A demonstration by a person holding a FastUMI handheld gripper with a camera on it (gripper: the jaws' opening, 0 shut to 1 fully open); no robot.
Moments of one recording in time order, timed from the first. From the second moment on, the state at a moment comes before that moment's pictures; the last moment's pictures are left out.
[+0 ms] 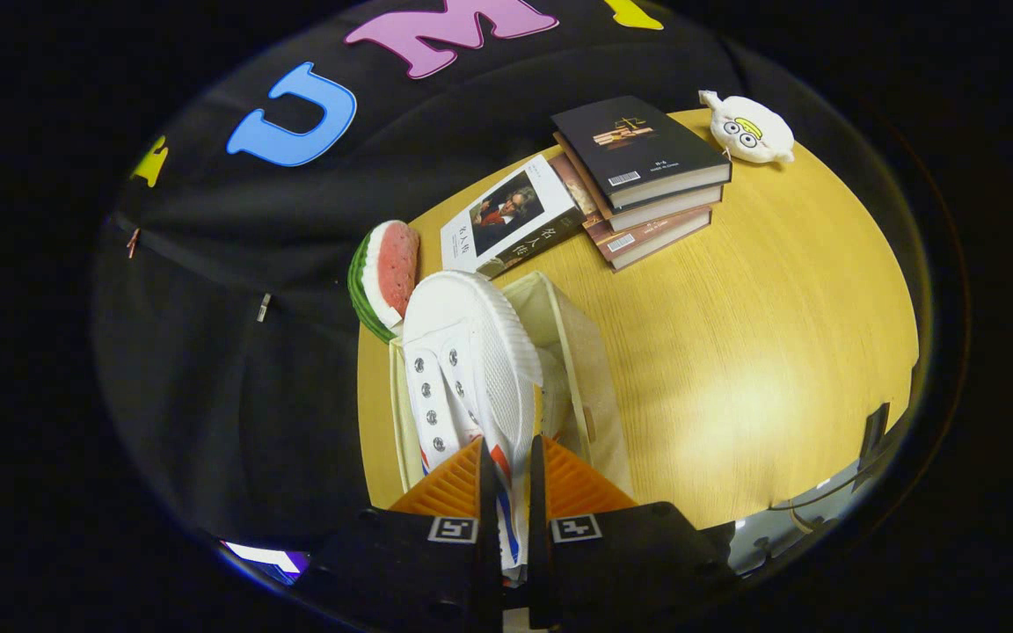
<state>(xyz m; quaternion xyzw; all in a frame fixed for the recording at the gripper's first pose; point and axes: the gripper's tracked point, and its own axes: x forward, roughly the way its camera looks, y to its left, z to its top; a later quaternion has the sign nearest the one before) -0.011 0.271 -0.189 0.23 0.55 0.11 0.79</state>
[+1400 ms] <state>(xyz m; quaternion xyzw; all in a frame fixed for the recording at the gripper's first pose) 0.065 0.060 0.058 0.01 0.07 0.01 1.00</state>
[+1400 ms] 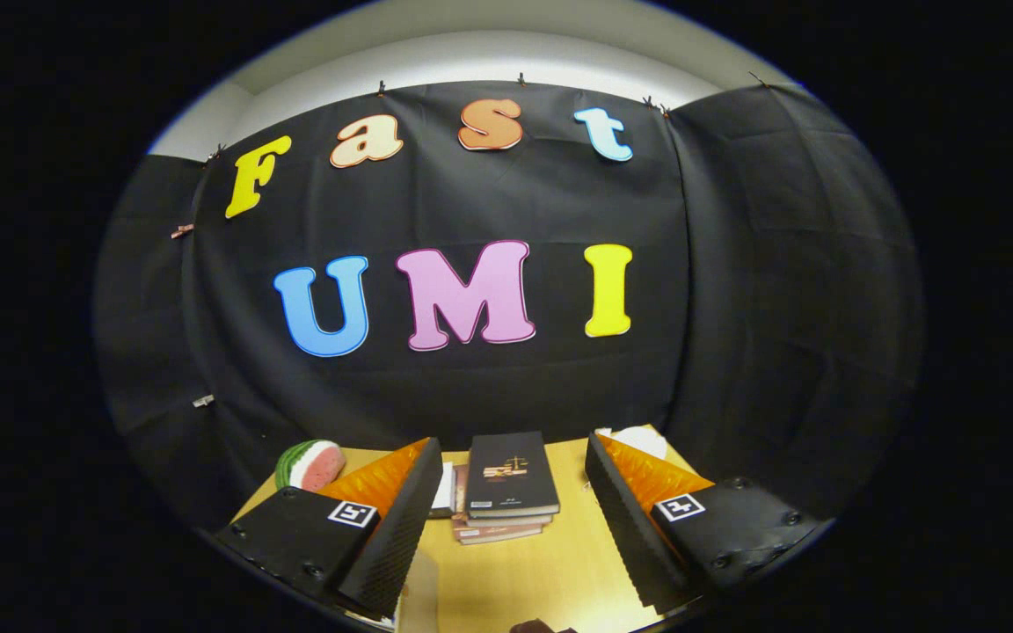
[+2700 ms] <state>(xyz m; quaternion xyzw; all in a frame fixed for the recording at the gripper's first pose) 0.068 0.045 0.050 0.02 0.01 0.01 1.00</state>
